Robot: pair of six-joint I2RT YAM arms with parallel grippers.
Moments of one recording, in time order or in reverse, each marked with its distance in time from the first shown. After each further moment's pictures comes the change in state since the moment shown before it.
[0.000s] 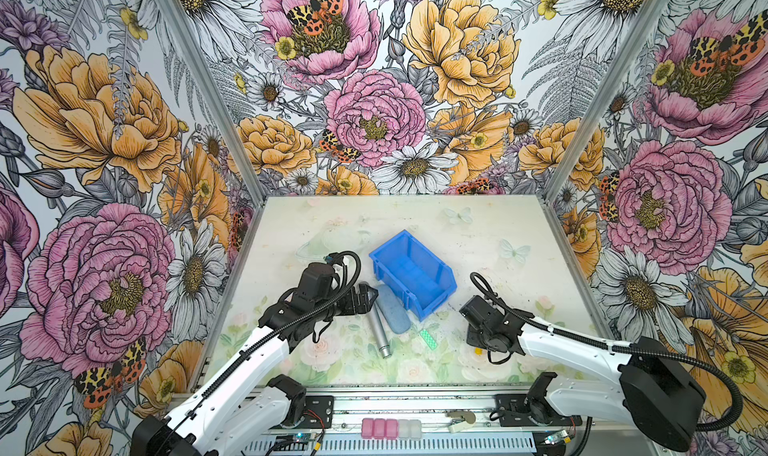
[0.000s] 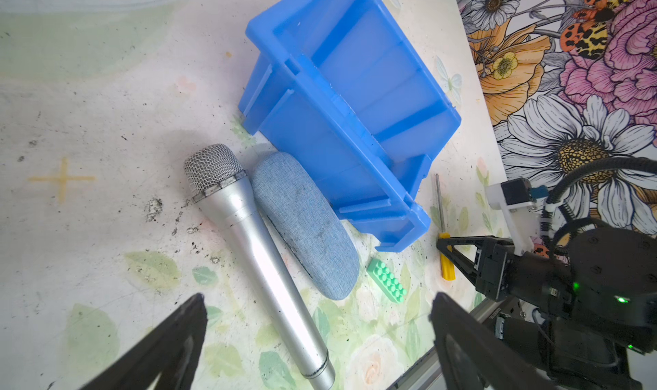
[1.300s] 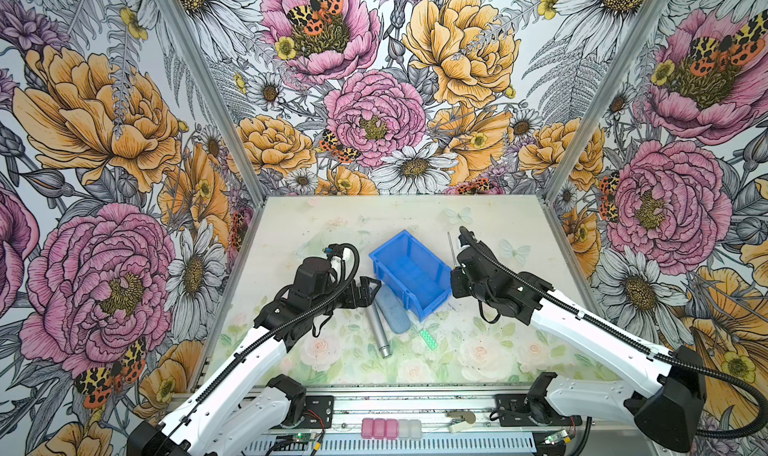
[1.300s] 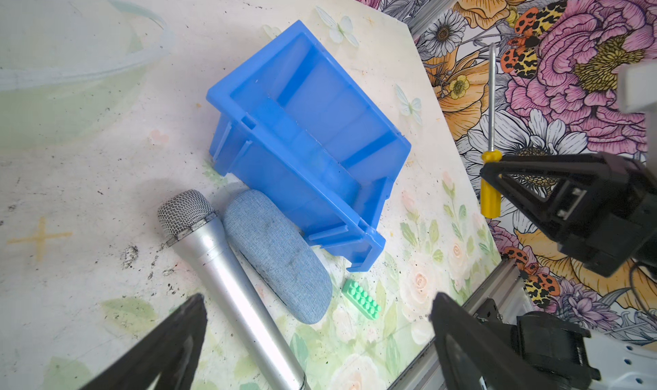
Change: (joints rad) left arm -0.001 -0.015 0.044 0.056 0.029 0.020; right arm 0.006 0.012 0.515 -0.018 0.080 -0.540
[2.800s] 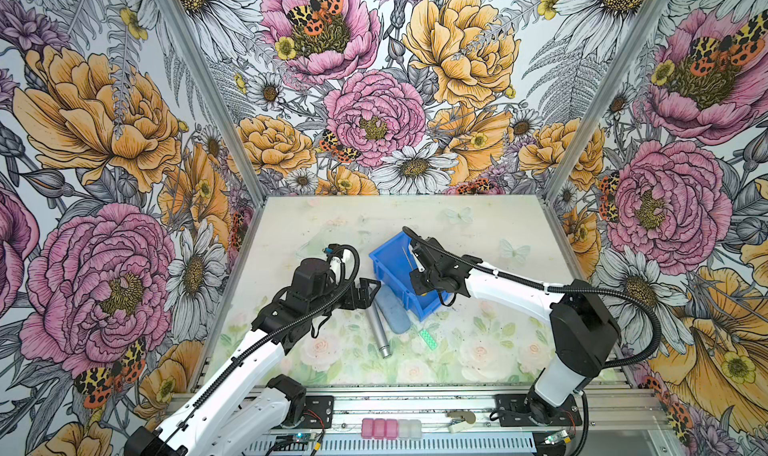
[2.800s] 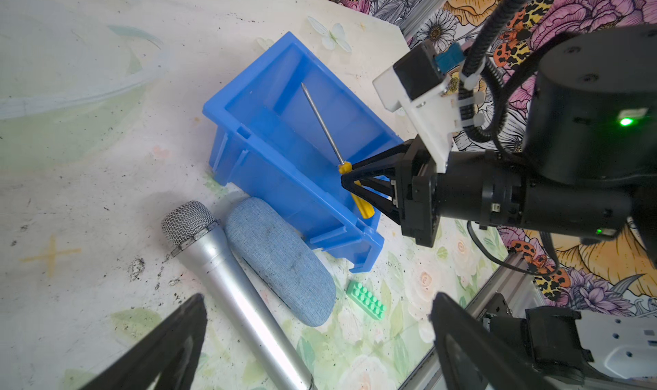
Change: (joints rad) left arm 0.000 -0.023 -0.004 0.003 0.000 0.053; right arm 0.003 0.485 0.158 0.177 -0.231 -0.064
